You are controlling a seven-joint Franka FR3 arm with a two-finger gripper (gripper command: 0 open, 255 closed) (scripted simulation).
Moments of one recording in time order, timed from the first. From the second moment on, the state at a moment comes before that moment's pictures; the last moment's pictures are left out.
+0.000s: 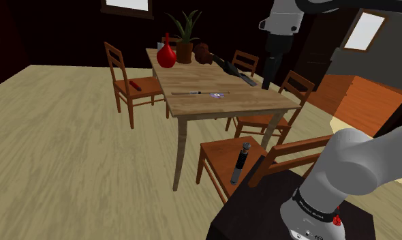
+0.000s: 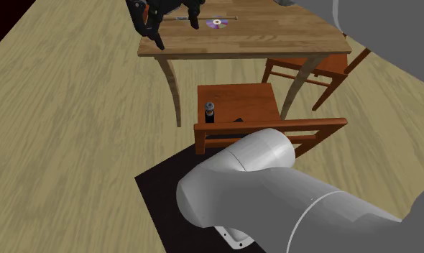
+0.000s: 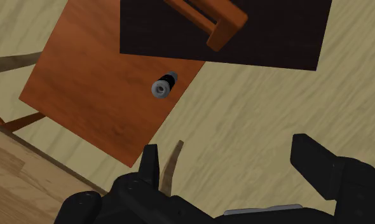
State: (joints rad) arm -0.01 -0.75 -0.02 -2.29 -0.11 1.48 -0.17
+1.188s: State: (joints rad) arm 0.01 -0.49 -0.27 -2.59 -0.16 1.92 -0.51
